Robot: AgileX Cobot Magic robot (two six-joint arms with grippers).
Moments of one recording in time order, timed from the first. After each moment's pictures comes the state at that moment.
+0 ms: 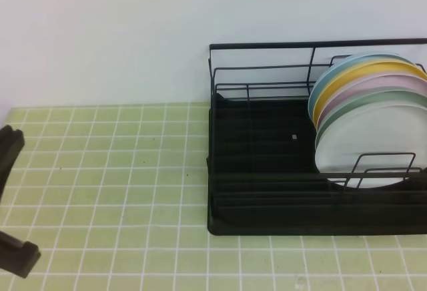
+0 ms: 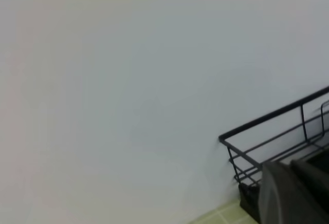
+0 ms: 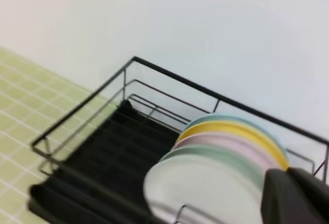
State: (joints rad) left arm -0.54 0.53 -0.44 -1.05 -0.19 1.27; right arm 0.06 0.70 -0.99 0.44 0.67 -0.64
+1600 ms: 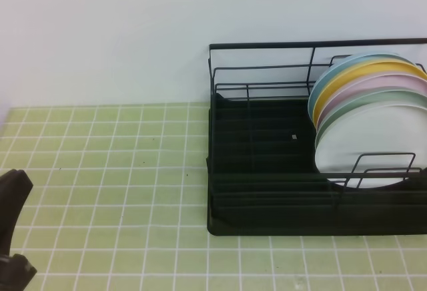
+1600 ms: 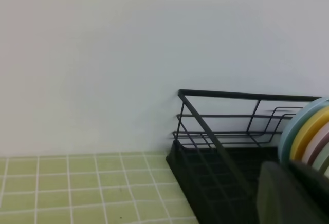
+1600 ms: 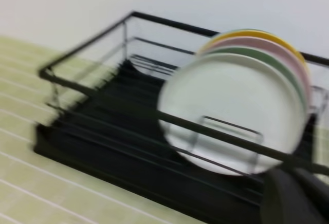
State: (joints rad) left arm -0.54 0.47 -0.36 -1.68 -0.18 1.41; right arm 0.06 0.01 -0.32 0.37 0.58 -0.49
